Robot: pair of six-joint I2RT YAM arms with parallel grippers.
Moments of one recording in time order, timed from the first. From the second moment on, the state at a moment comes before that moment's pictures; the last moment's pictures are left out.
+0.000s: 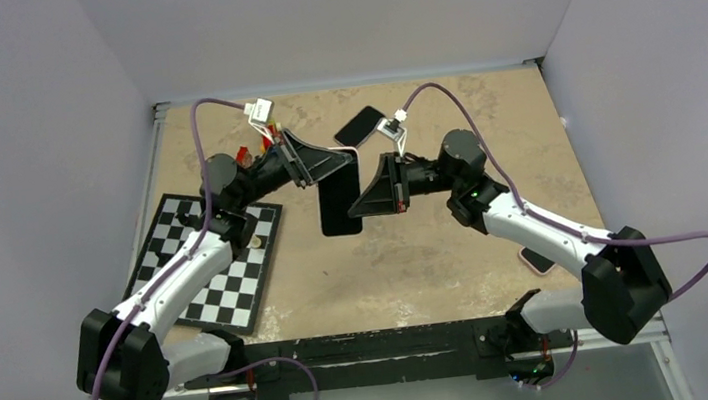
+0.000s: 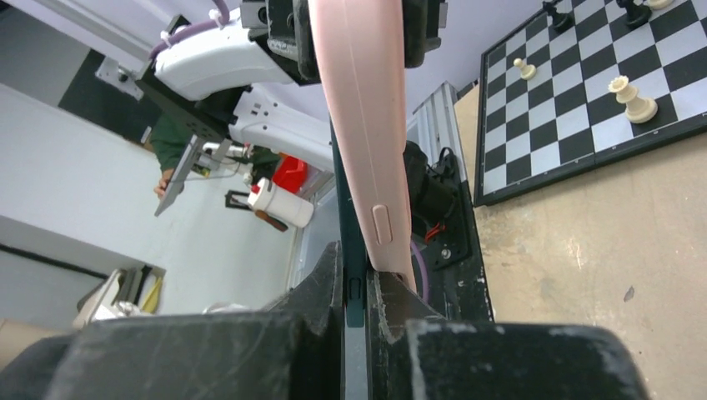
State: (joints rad) left arm -0.47 1.21 0.83 0.65 0.71 -1.13; right arm 0.57 1.30 0.84 0.55 -1.02 1.00
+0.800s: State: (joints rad) left arm -0.43 0.99 0.74 0.61 1.02 -0.90; right arm 0.50 1.31 0.78 0.99 -1.17 1.31
